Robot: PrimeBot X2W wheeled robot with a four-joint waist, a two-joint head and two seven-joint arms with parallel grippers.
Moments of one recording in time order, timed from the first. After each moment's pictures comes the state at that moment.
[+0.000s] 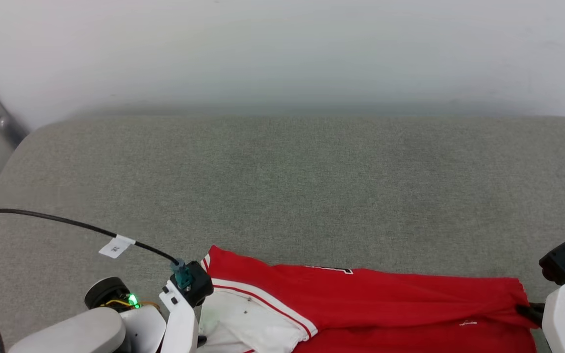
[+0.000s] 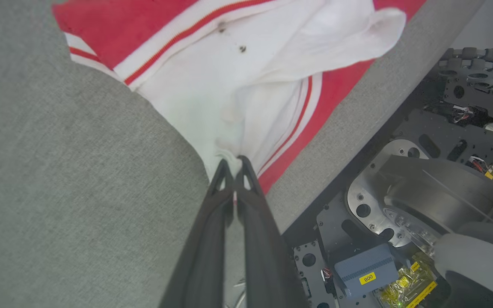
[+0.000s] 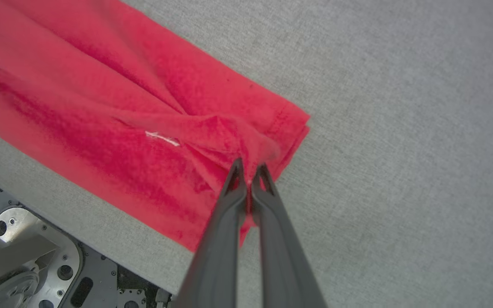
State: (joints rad) left arm -0.67 0.84 -1.28 0.03 -1.01 -0.10 0.57; right arm -0.36 -0.93 0.84 0.25 0.89 0.13 0.38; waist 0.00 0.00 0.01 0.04
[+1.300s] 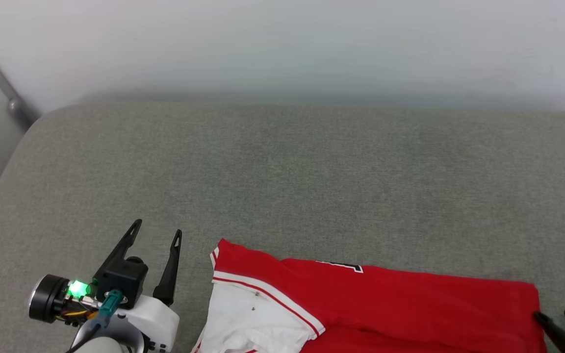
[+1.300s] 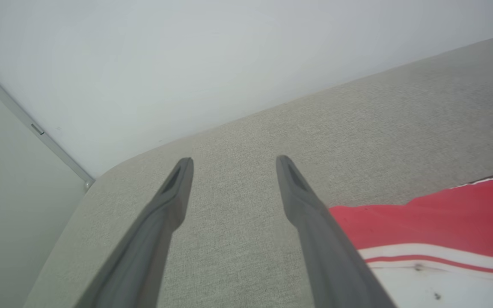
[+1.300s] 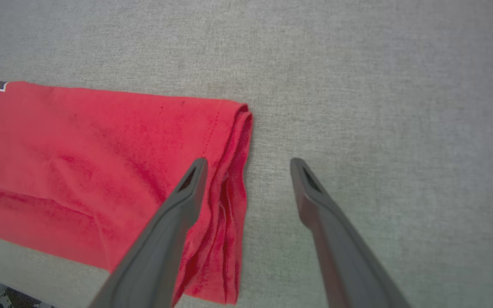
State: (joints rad) left arm -0.38 0.78 -0.97 0.02 -0.71 0.53 -0.26; right arm -0.01 -0.74 0.30 0.32 0.89 0.13 0.23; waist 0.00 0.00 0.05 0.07
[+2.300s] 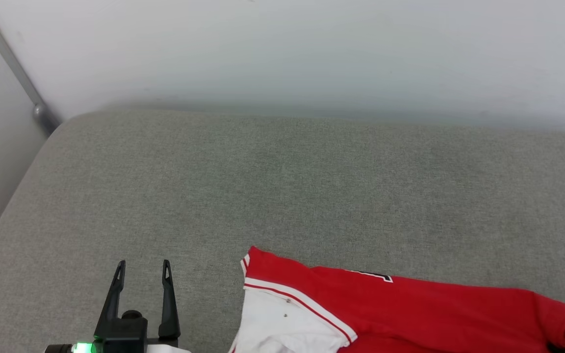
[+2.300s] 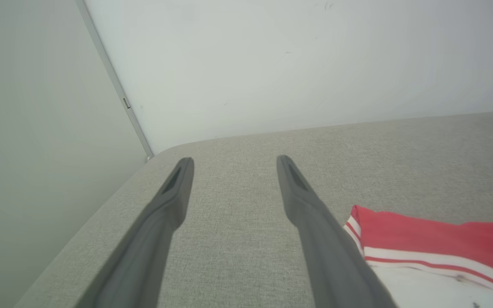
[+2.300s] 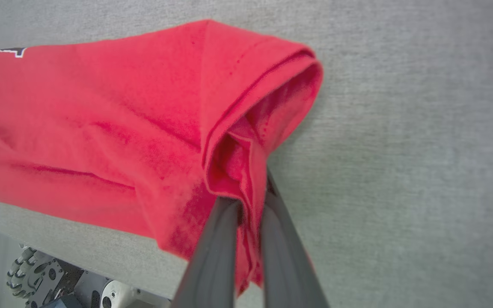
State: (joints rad) left arm 0.07 0.33 -0.35 0.00 -0.20 0.43 -0.26; right arm 0.05 -0.66 0.24 0.34 0.94 0.13 0.40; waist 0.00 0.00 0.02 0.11
